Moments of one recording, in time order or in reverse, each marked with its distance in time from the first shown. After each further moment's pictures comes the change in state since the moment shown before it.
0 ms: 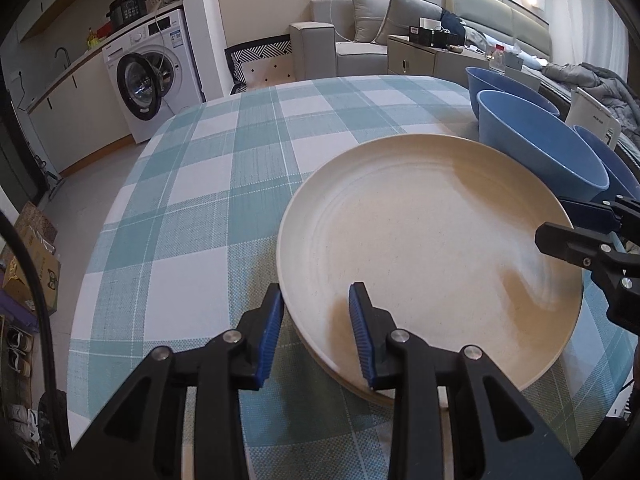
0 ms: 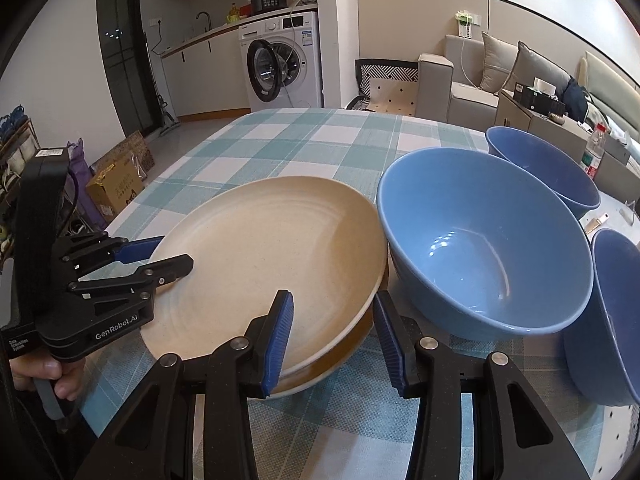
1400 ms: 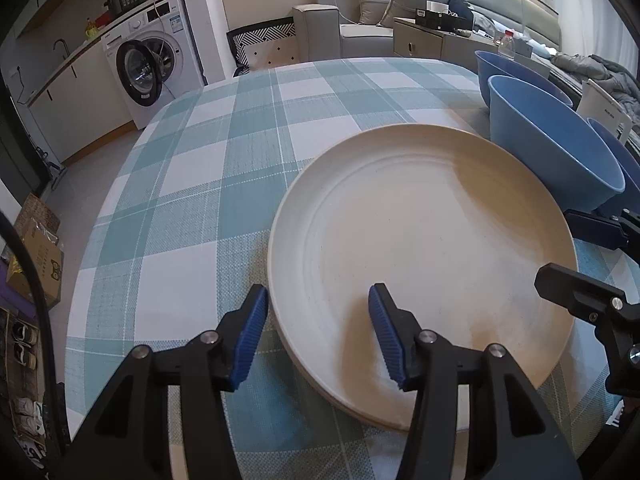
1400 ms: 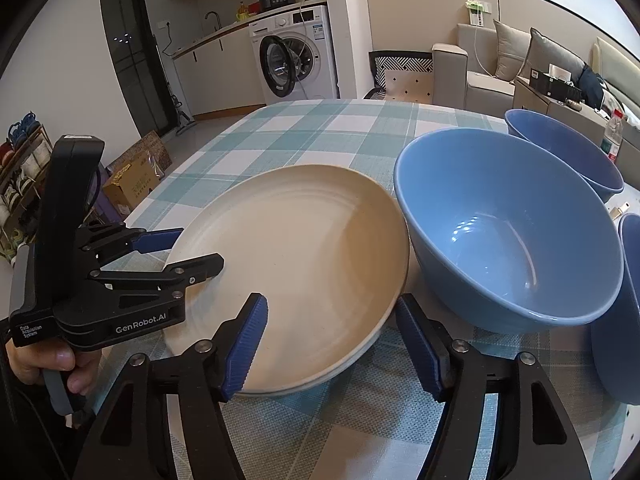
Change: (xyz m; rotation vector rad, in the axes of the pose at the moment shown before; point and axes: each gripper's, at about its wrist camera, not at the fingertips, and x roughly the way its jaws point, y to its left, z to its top) left arm 0.015 -0.005 0.009 -0.011 0.076 0.013; right arm 0.010 -0.003 -0.007 0.028 0.020 0.093
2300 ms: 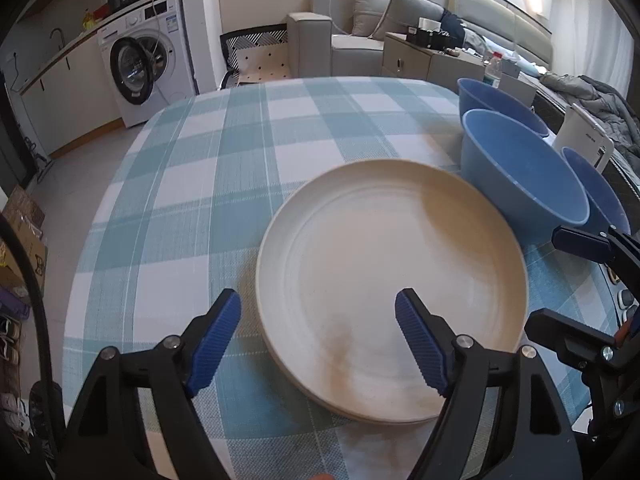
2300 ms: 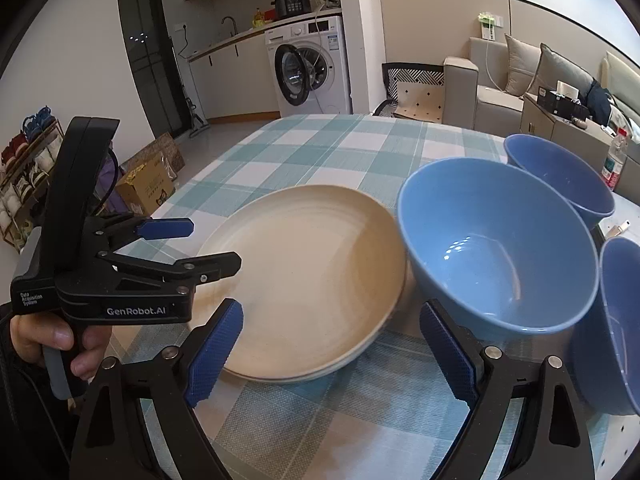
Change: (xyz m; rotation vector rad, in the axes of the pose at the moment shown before) left arm -0.030 -0.003 0.014 -0.031 -0.033 -0.079; right arm -0.035 -0.004 0.005 -0.026 -0.044 0.040
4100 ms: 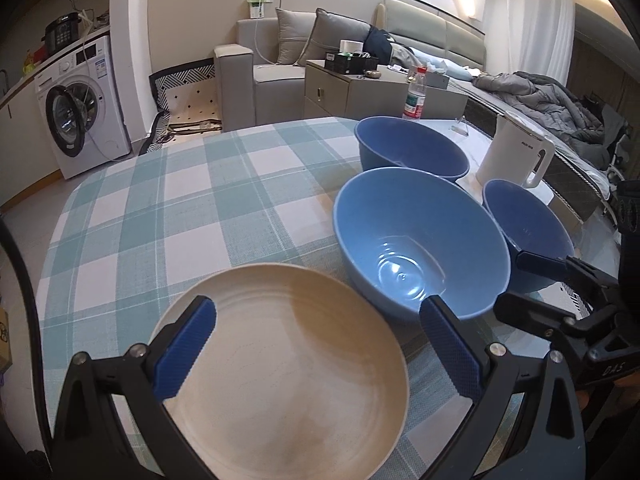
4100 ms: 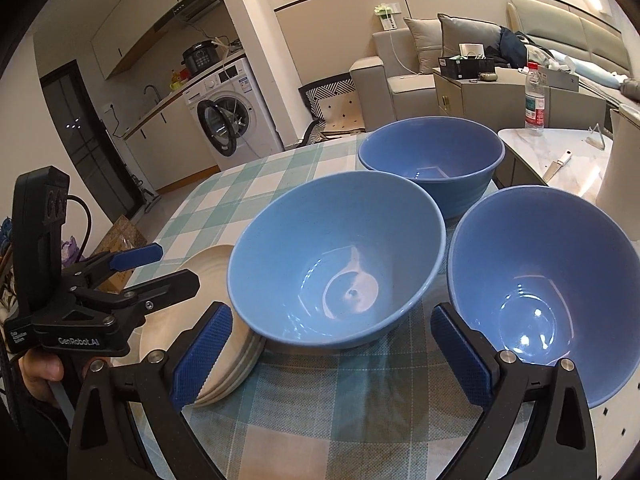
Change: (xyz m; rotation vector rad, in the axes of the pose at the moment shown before) left arm 0.002 -0.076 0.065 0.132 -0.086 -0.203; right arm -0.042 -0.105 -0.003 0.311 -0.096 -0.107
